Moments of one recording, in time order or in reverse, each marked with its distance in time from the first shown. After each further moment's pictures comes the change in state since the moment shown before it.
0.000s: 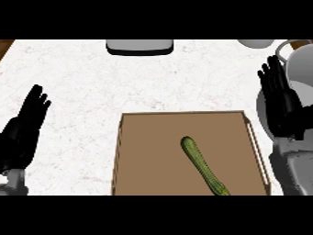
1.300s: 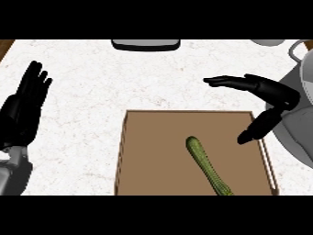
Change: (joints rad) left arm -0.159 -0.025 0.047 0.042 0.012 -0.017 0.007; right arm -0.349 -0.338 0.339 0.373 0.214 0.785 -0.723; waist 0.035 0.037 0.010
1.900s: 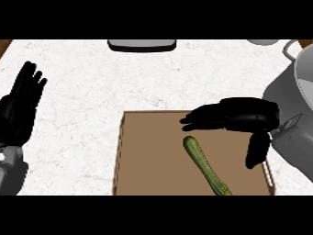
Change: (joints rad) left arm 0.006 0.002 0.037 0.013 0.005 -0.022 -0.009; right arm -0.030 -0.103 0.272 -0.281 0.248 0.071 0.171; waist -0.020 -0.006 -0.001
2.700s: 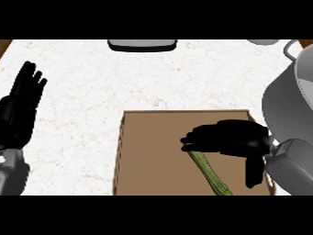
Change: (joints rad) left arm 0.010 -0.048 0.025 -0.054 -0.064 -0.017 0.042; right arm 0.174 0.063 -0.016 -0.105 0.246 0.035 0.070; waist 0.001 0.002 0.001
